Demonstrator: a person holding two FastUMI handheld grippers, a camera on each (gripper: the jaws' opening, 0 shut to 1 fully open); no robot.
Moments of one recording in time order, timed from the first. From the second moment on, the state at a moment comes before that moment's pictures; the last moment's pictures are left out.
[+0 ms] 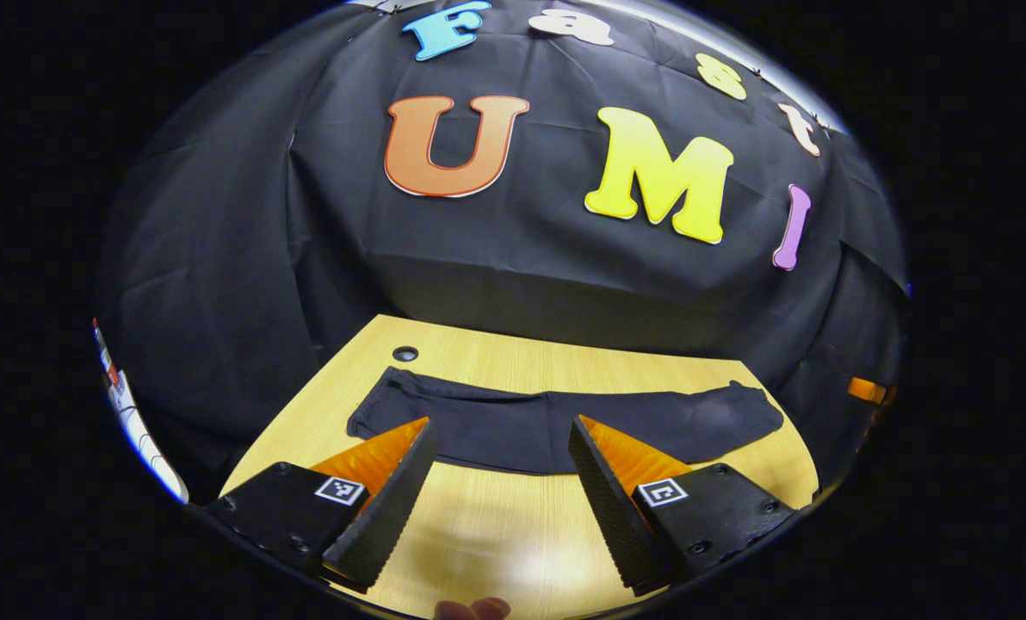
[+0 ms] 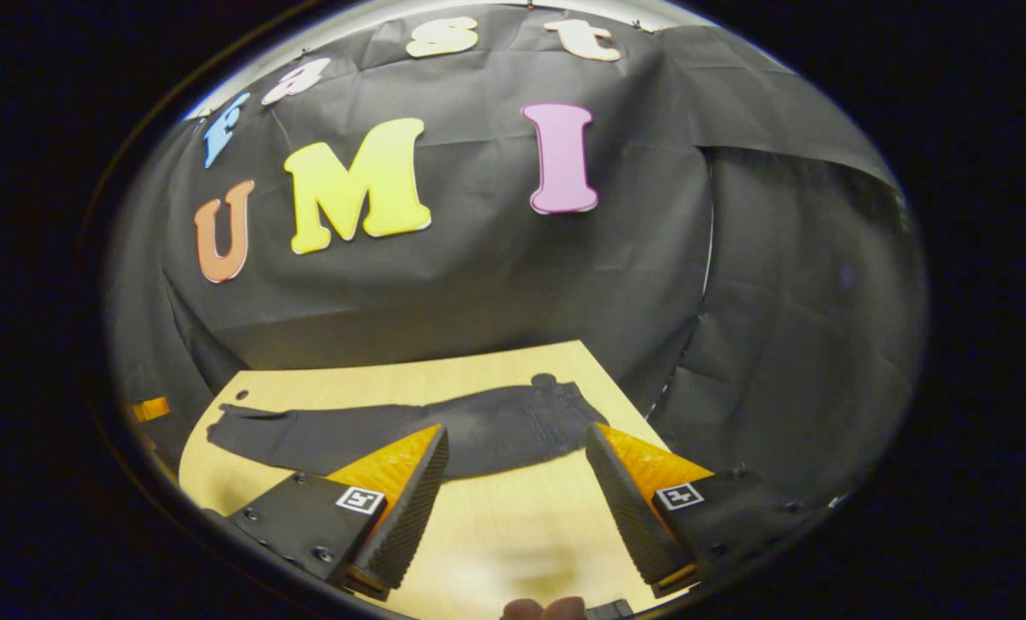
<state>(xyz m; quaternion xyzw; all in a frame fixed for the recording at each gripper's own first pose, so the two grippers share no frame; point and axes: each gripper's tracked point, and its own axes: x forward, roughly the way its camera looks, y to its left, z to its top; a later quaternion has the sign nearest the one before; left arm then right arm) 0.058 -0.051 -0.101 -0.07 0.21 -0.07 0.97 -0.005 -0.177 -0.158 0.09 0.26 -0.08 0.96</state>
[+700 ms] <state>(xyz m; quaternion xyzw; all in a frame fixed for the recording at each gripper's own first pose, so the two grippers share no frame) 0.053 -0.067 -0.099 -0.06 0.25 -0.01 0.97 0.135 -0.303 -0.338 0.17 0.33 -0.14 0.92</state>
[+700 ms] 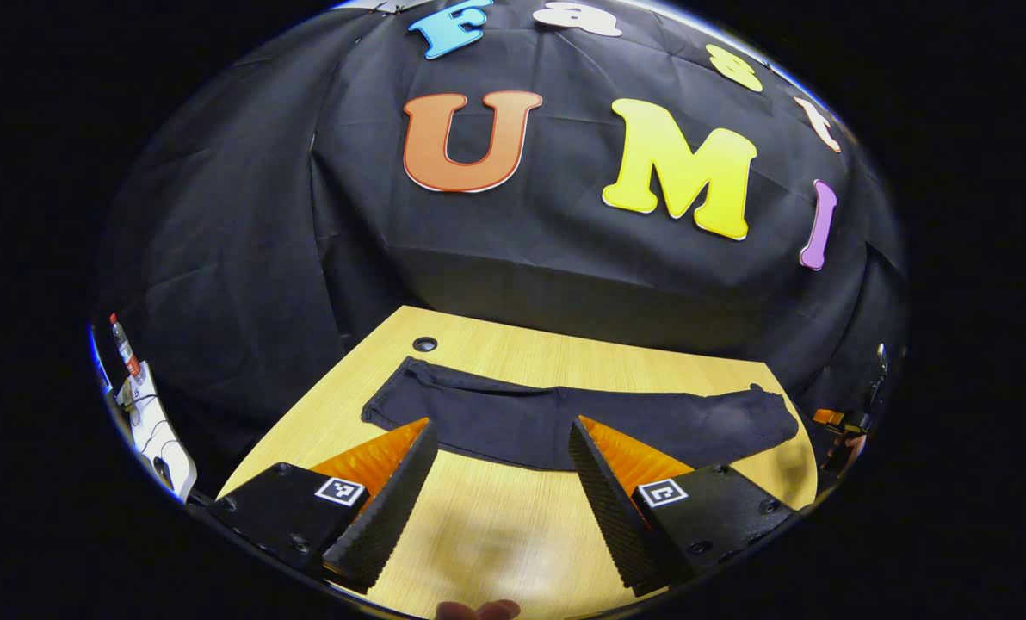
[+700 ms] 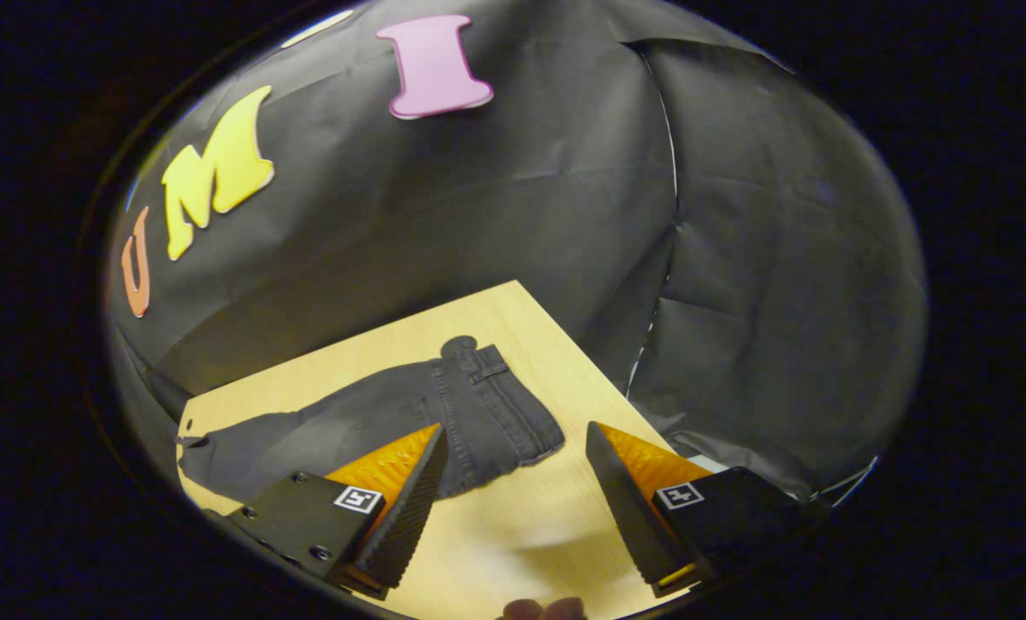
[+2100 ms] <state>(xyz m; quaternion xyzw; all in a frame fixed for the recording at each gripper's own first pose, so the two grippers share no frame) 0.040 0.039 -0.137 -0.16 0.27 0.08 0.95 0.169 -0.215 -0.238 0.13 0.32 -0.07 0.94</state>
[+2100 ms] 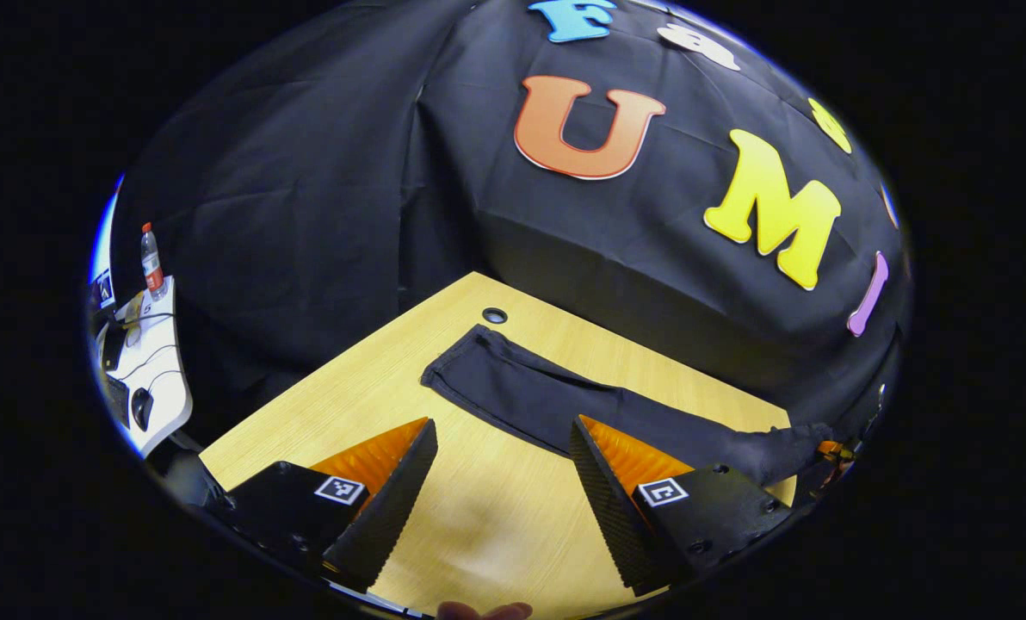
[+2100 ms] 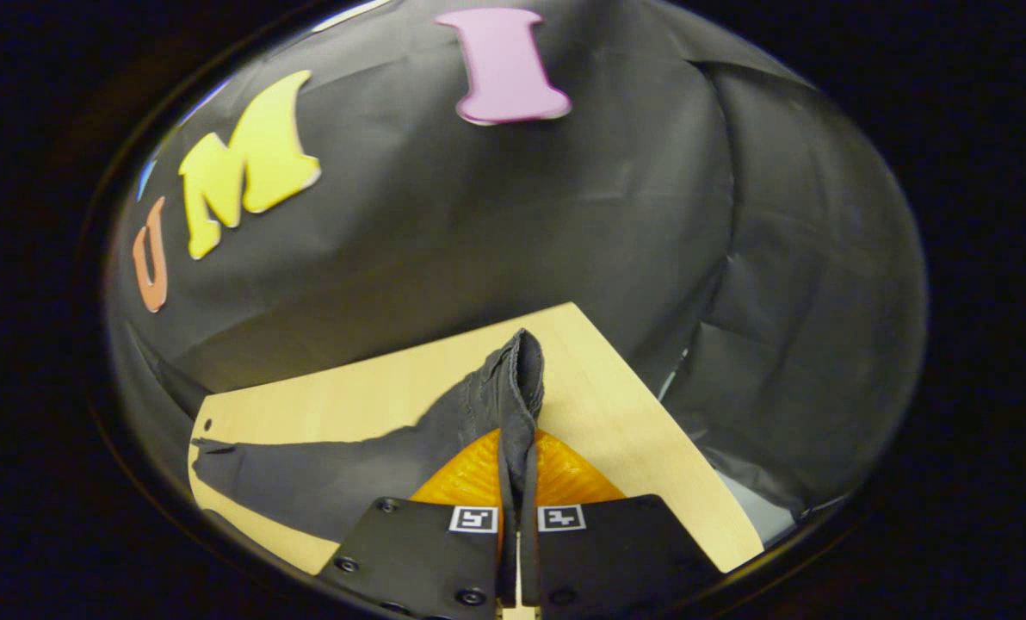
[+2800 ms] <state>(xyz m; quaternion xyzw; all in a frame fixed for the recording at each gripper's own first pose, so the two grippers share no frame) 0.005 0.114 -0.128 -0.12 0.22 0.08 0.97 0.180 0.134 -0.118 0.06 0.29 0.13 0.95</state>
